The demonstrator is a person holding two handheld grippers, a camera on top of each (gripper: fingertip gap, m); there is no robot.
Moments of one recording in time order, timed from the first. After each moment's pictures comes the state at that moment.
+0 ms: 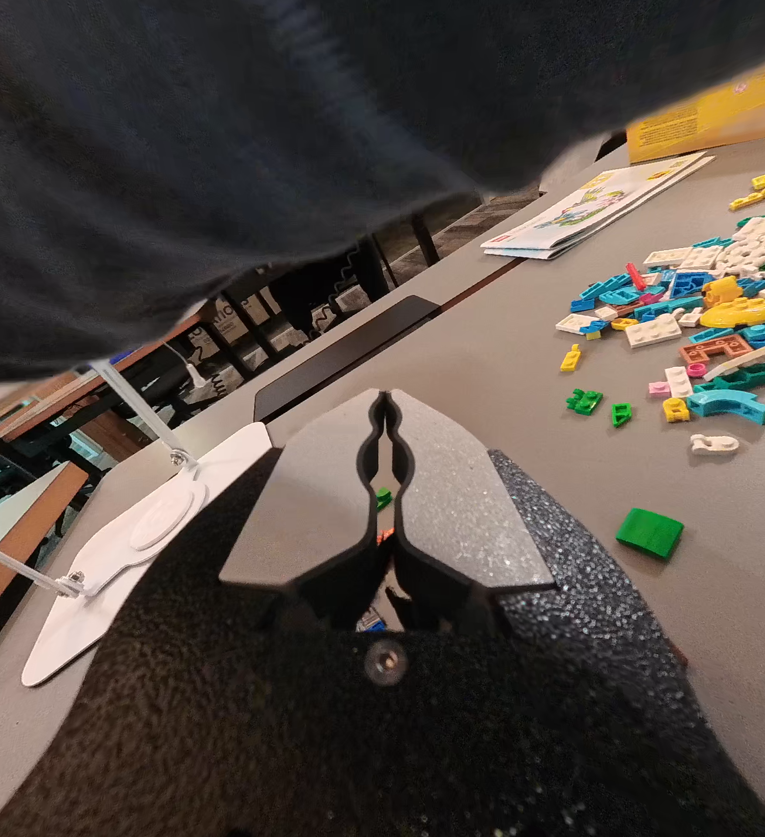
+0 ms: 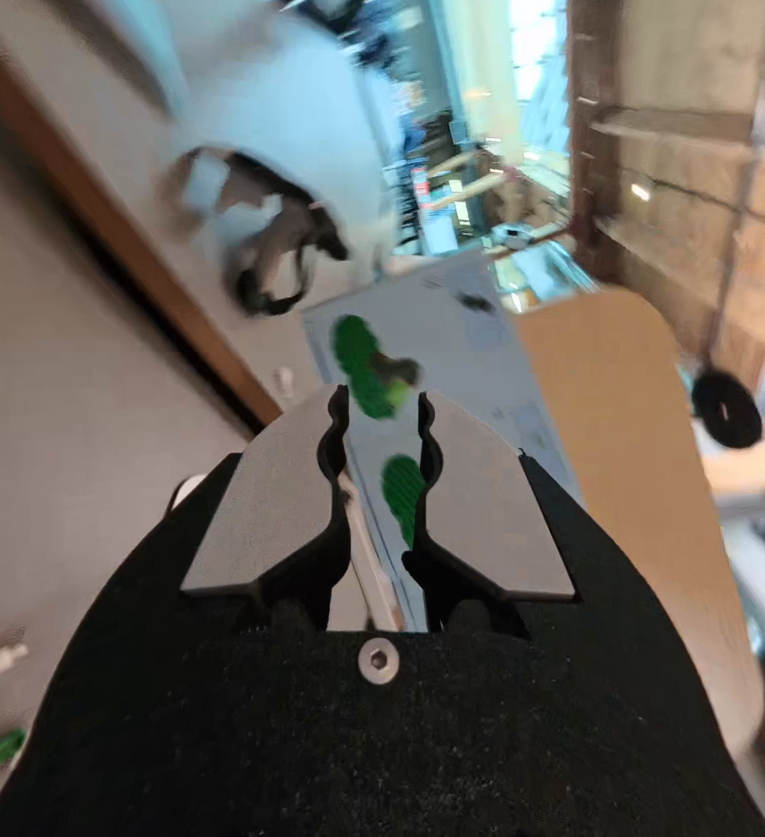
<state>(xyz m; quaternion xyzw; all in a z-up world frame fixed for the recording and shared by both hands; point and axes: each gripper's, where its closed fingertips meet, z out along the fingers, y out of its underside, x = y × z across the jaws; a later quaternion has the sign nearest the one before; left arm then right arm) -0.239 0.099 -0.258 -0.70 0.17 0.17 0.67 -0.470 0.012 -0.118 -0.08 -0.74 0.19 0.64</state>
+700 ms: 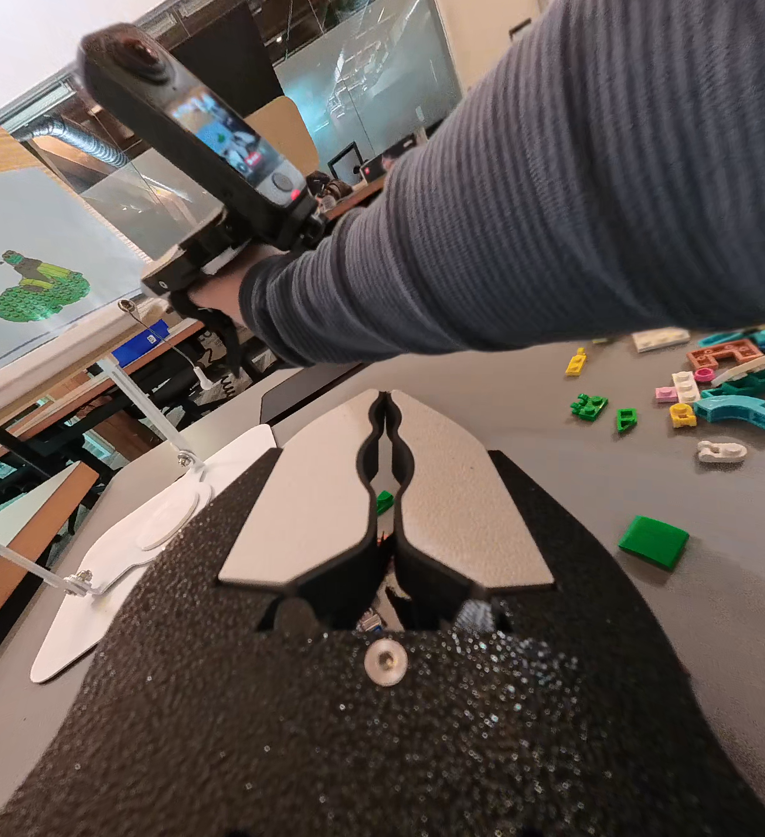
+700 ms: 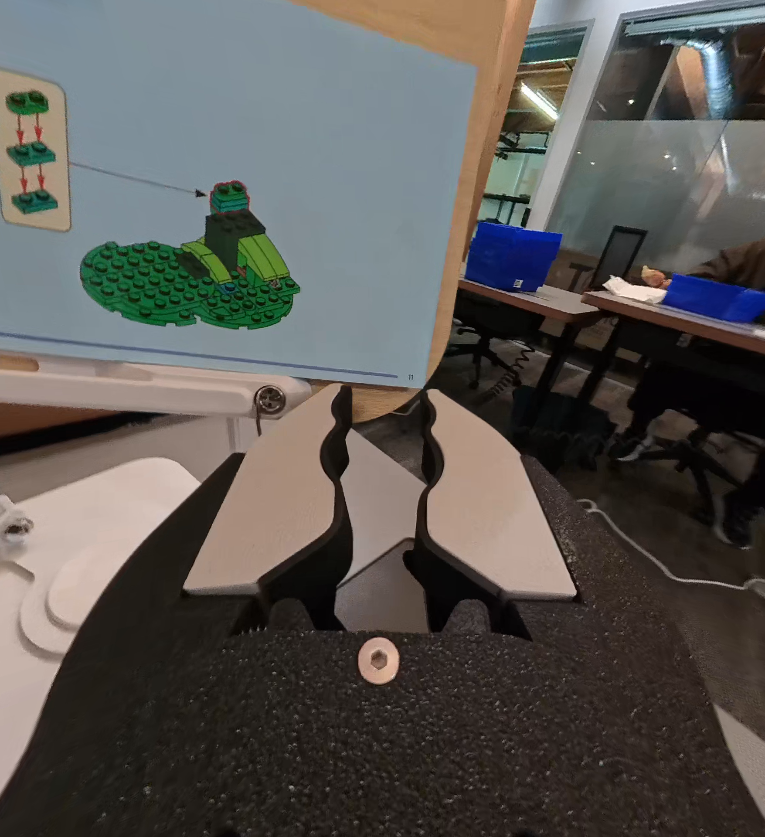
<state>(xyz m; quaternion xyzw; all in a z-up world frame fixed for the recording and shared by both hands) -0.238 0.100 -0.257 -0.70 0.16 0.18 0.67 -0.431 0.300 -0.169 -0.55 -0.41 0.33 0.65</state>
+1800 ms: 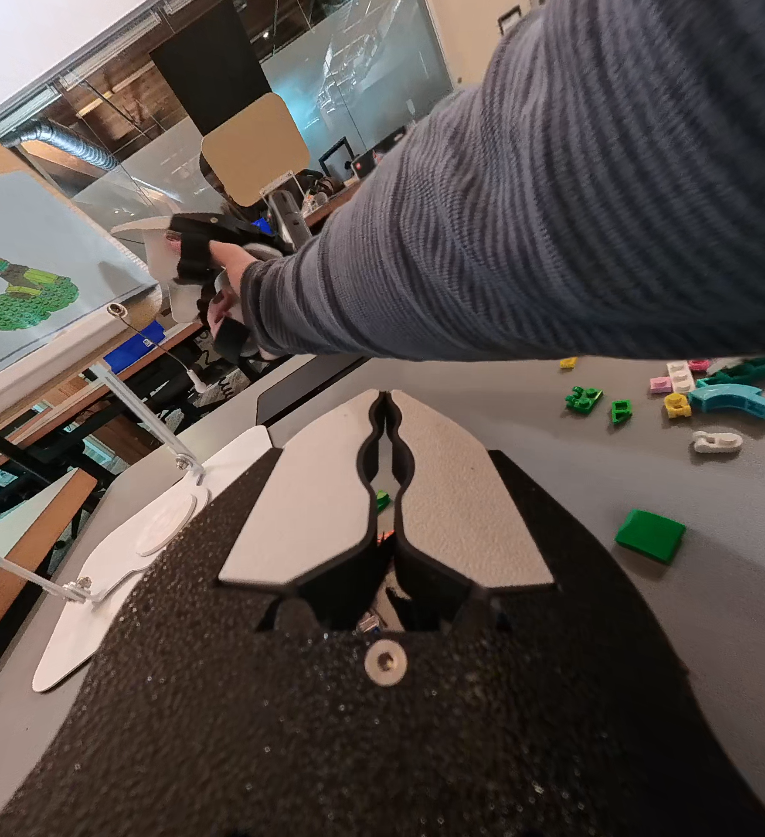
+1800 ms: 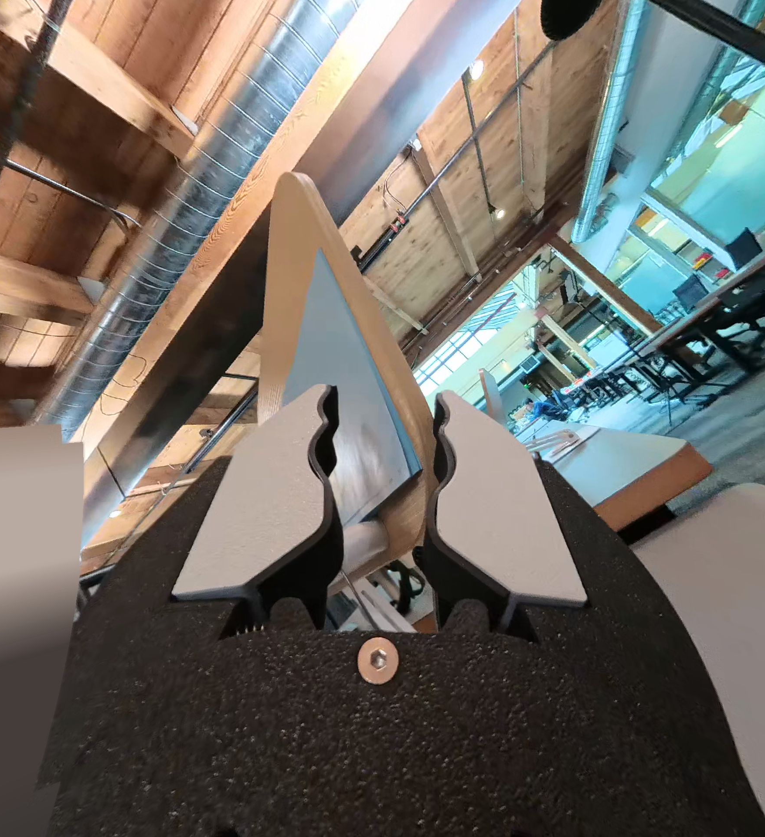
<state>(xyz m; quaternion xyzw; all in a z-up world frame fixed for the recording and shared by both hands) -0.235 0.102 -0.260 -0.70 0.18 0.18 0.67 -0.444 0.324 -0.136 -0.39 -0.18 0.87 0.23</state>
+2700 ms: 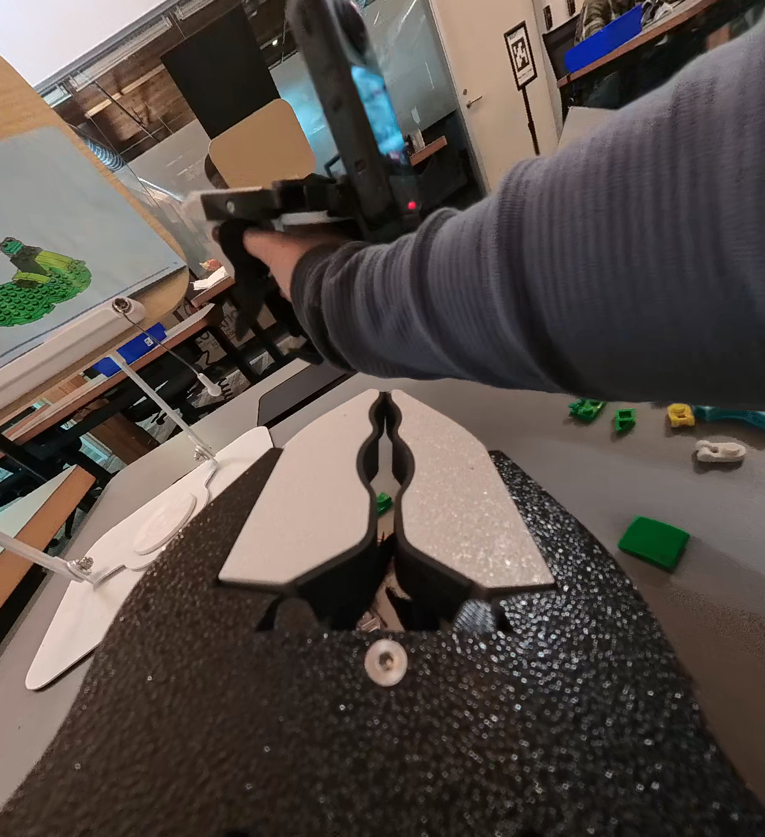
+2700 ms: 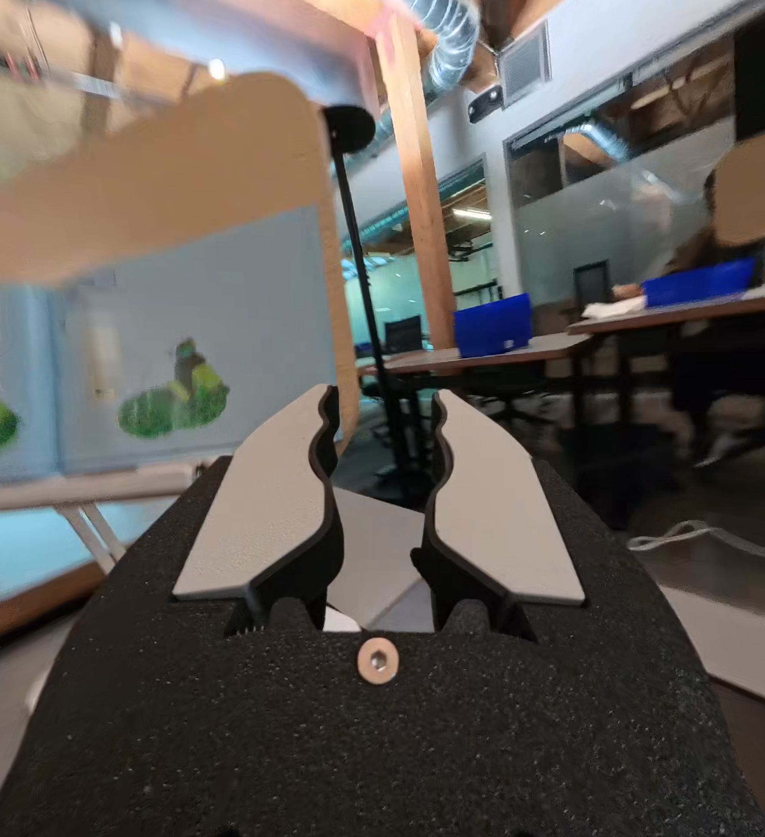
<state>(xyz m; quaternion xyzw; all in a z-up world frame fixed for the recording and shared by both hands) -0.237 0.101 -0.257 -0.70 0.17 0.17 0.67 -0.351 0.305 -0.148 -0.52 -0.23 0.48 0.67</state>
